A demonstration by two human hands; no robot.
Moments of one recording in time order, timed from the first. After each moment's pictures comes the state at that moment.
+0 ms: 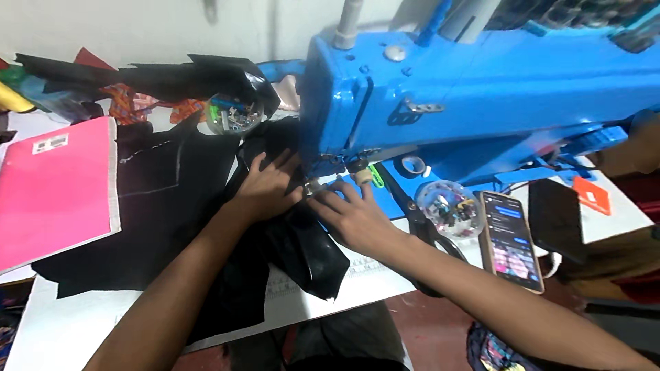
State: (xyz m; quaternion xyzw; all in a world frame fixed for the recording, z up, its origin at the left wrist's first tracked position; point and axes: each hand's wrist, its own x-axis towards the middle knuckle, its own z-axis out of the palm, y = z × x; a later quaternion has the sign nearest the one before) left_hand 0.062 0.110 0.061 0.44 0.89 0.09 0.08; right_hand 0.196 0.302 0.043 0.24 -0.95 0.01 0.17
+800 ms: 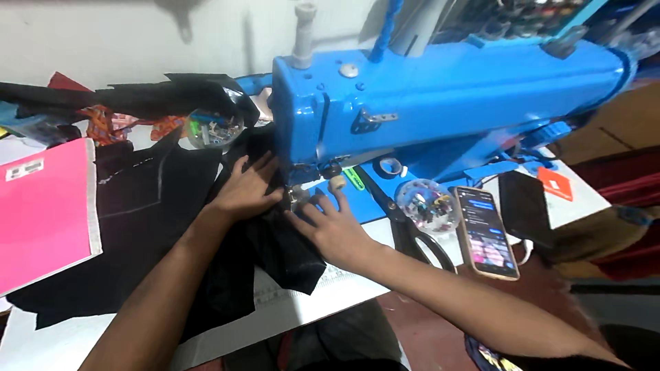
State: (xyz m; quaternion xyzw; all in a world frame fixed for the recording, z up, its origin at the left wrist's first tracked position) left_hand 0.040 0.108 0.055 0.47 0.87 0.13 0.05; right_hand 0.208 0.279 0.052 0.21 -0.97 0.01 0.12
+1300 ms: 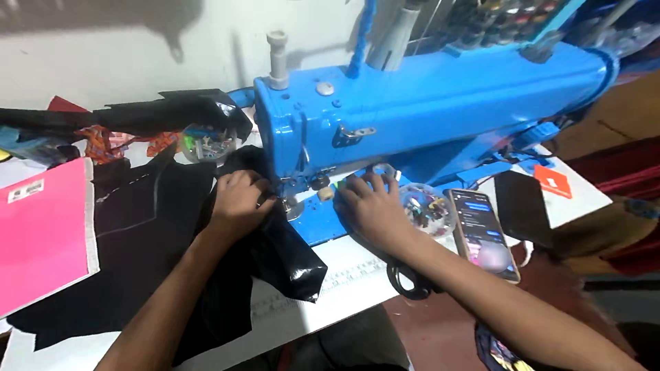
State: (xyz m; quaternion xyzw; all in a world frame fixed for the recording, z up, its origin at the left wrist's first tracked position) left_hand 0.063 0.107 0.060 0.42 0.89 0.17 -0.08; right_hand 0.207 0.354 0.065 0.01 -0.99 0.03 0.12
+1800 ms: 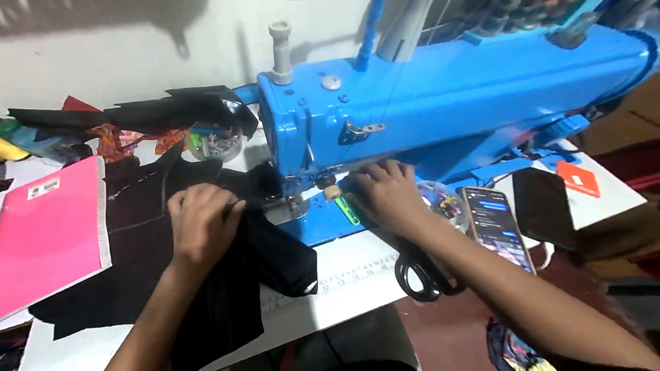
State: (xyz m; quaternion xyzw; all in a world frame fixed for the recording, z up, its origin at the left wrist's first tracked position) left_hand 0.090 0.046 0.065 0.36 0.89 0.19 -0.21; right_hand 0.198 0.373 0.076 0.04 -0.99 0.04 0.13
